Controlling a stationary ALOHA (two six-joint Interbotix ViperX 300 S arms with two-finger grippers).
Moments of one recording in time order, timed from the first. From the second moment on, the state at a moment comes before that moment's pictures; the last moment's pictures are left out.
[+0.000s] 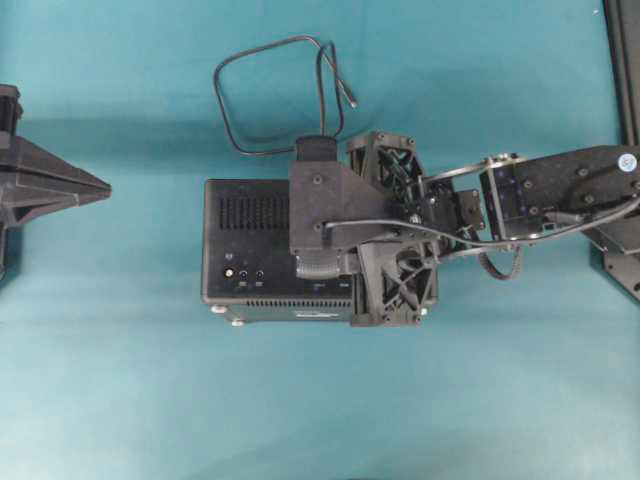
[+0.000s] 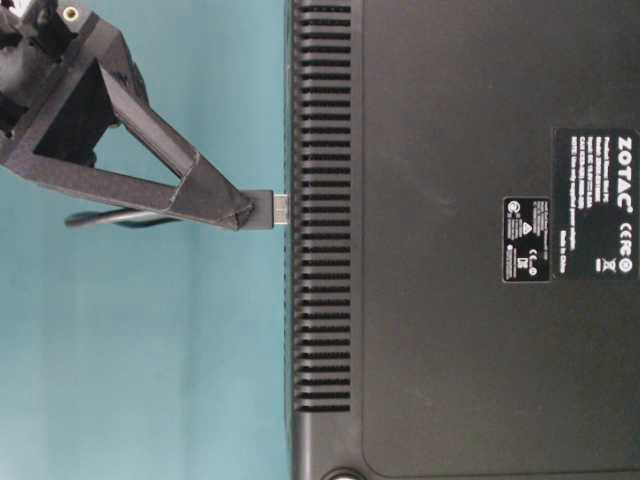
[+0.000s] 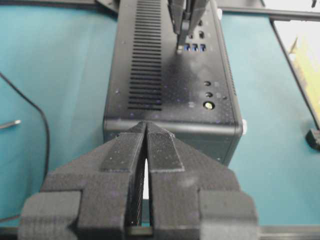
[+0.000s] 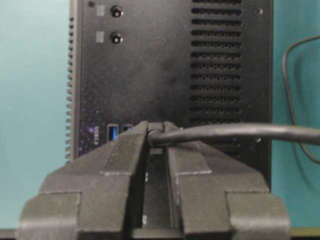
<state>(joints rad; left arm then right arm) -0.03 -0.96 1.01 0.02 0.13 -0.06 0.17 -0.06 0.16 -0.16 0.88 0.22</state>
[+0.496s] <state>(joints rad) -0.03 -0.96 1.01 0.02 0.13 -0.06 0.17 -0.06 0.17 -0.13 0.88 0.22</state>
